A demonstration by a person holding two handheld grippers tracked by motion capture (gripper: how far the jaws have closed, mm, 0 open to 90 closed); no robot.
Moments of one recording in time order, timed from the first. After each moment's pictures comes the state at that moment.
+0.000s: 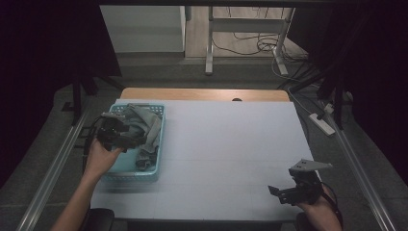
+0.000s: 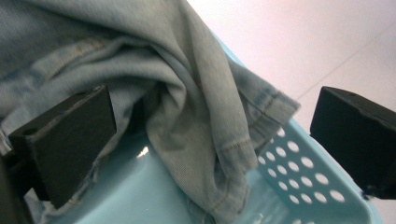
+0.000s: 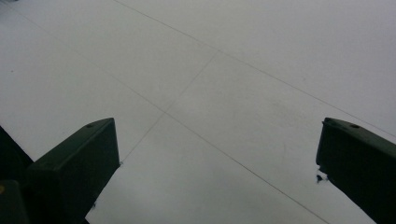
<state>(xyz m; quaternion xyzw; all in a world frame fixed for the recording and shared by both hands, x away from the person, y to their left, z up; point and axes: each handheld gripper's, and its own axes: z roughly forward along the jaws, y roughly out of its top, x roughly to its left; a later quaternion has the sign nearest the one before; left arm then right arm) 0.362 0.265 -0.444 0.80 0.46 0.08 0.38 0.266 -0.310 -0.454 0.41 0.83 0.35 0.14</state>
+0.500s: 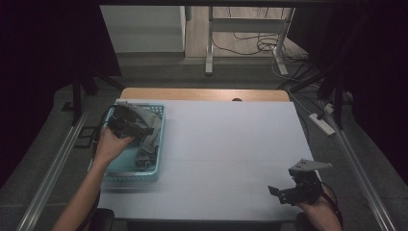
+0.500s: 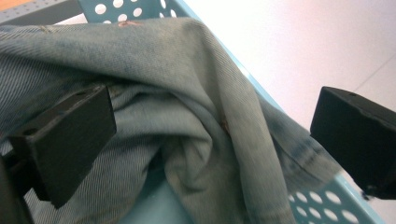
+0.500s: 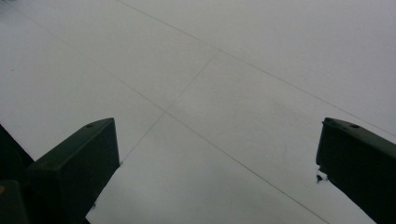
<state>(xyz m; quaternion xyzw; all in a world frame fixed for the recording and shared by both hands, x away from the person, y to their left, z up) 0.404 0.250 -0.444 0.81 0.46 0.08 0.35 0.266 -0.310 -0.454 0.40 0.84 0.34 0.14</state>
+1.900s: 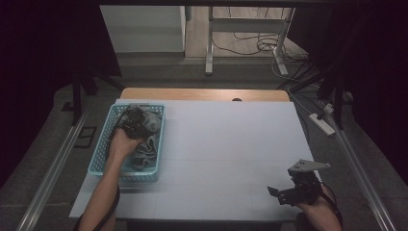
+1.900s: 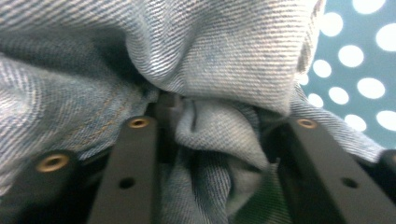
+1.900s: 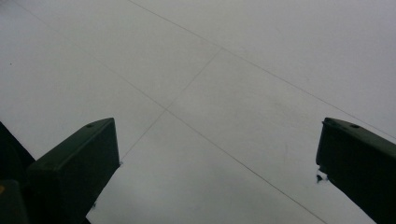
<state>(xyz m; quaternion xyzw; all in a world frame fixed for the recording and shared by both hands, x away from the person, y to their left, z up) 0.443 0.232 -0.499 0.82 0.53 0.06 0.21 0.266 -0.308 -0.454 0.40 0.84 0.34 0.14</state>
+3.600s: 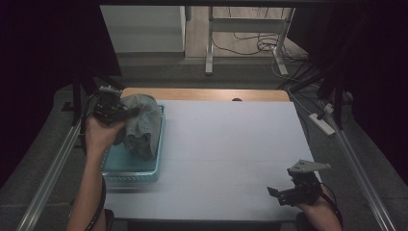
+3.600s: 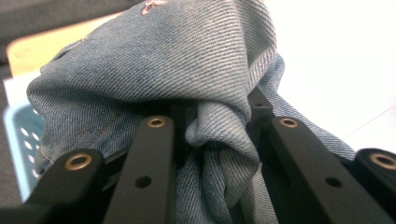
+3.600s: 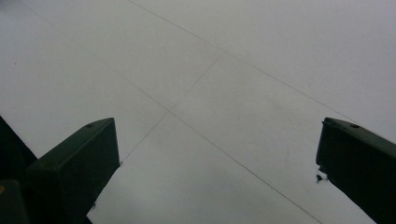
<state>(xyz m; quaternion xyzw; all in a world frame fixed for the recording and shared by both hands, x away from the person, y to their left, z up) 0.383 0.263 -0.376 0.77 0.51 0.16 0.36 0.264 -0.307 -0.454 0.39 0.84 0.34 0.14</state>
